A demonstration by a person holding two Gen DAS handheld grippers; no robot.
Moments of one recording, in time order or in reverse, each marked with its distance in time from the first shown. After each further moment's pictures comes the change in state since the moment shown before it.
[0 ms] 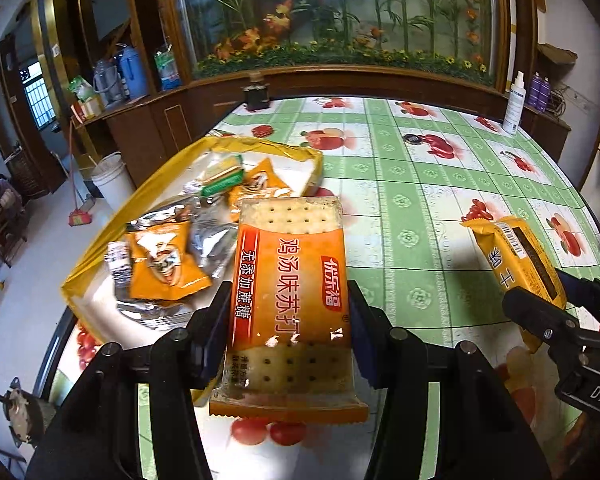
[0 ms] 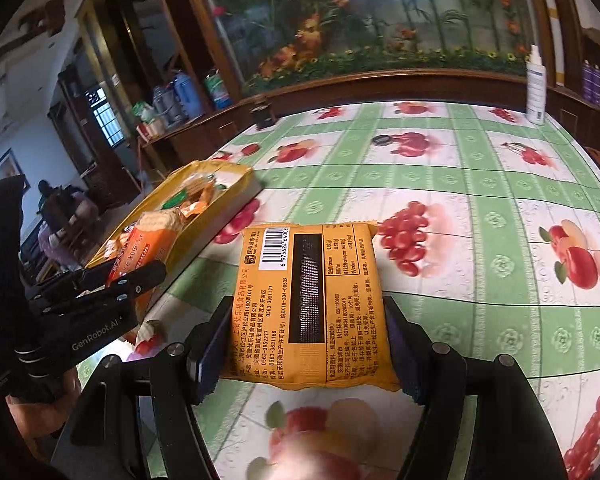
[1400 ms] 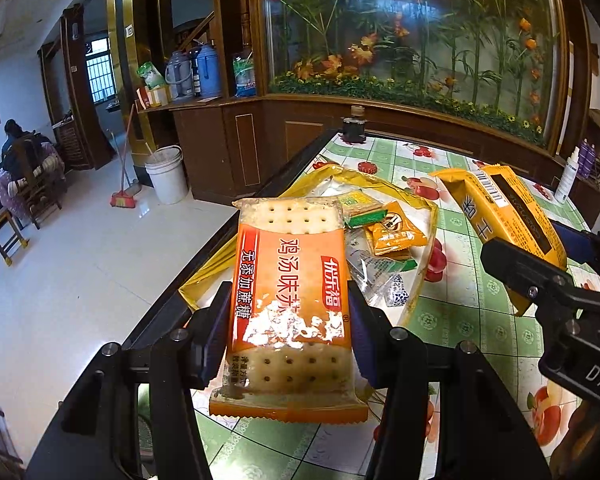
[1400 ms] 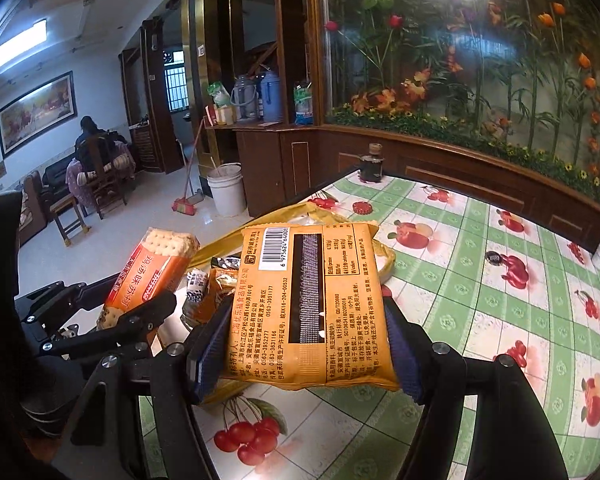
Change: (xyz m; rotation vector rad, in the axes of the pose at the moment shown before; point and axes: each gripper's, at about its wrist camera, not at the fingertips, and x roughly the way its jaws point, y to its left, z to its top) left arm -0.023 0.118 -0.006 -0.190 -0.083 0.117; right arm 0.026 0.157 0.059 -0.335 -0.104 0.058
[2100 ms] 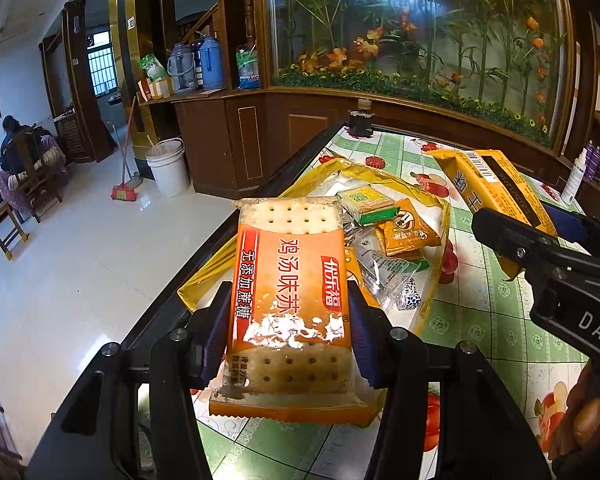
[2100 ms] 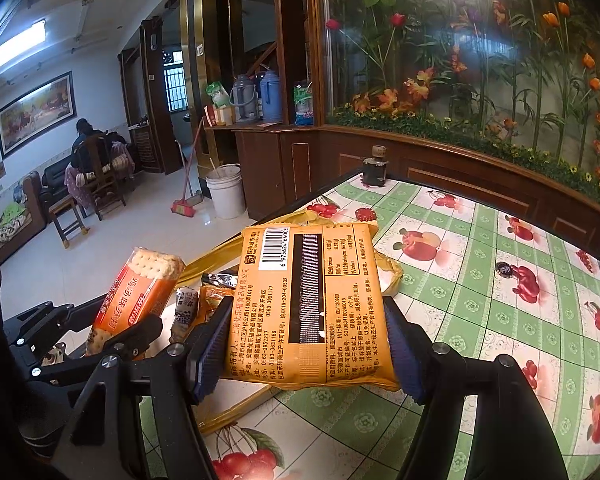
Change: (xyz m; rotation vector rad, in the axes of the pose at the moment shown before) left arm 0.013 0.004 0.002 -0.008 0.025 0.003; right arm 0.030 -0.005 0.011 0.008 -0.001 0.003
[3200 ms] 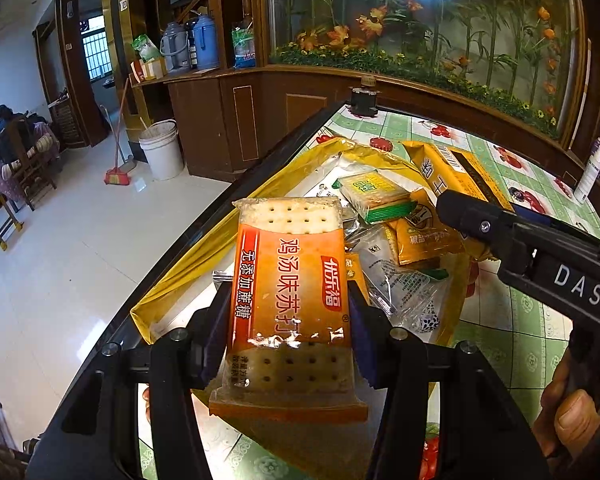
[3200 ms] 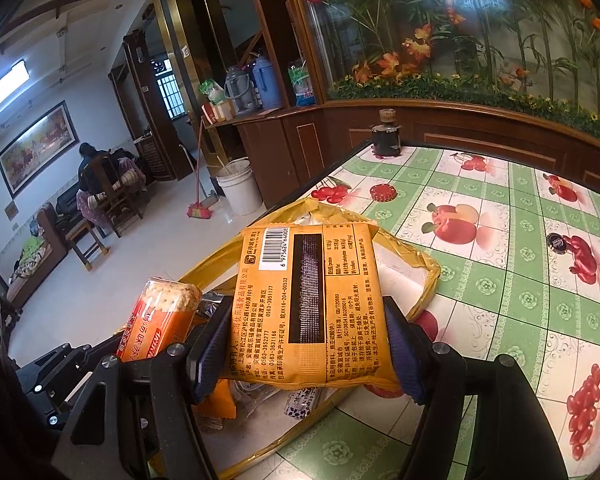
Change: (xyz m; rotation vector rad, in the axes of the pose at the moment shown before) left arm 0.050 -0.007 0.011 -0.007 0.072 -0.004; right arm 0.081 -0.027 0.009 0.145 0.071 0.111
